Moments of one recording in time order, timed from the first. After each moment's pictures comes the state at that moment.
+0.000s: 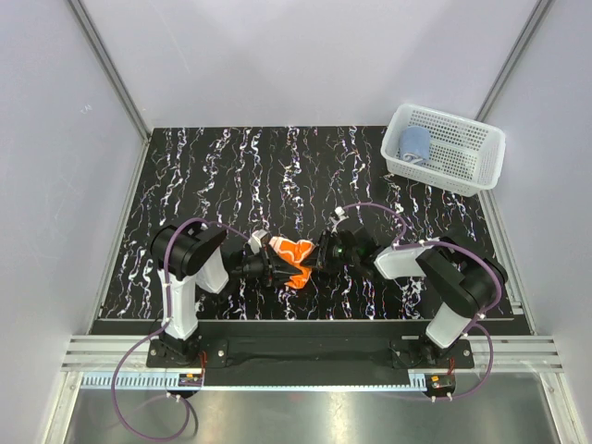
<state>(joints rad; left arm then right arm) -0.48 2.00 0.30 1.36 0.85 -1.55 0.70 1.69 0.61 0.44 -0.31 0.94</state>
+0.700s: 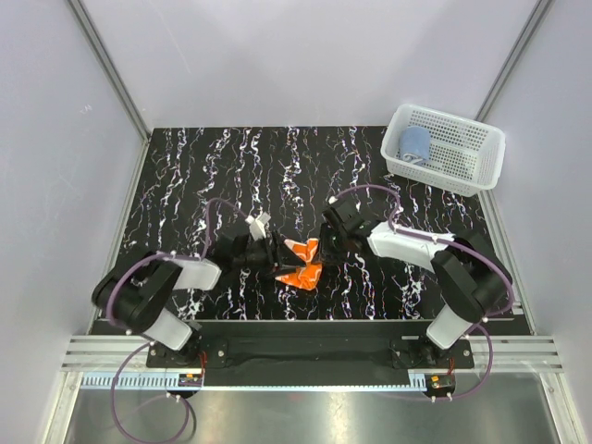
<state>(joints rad) -0.52 1.59 0.37 0.71 0.69 -1.08 0.72 1.63 0.93 -0.28 -0.16 0.81</state>
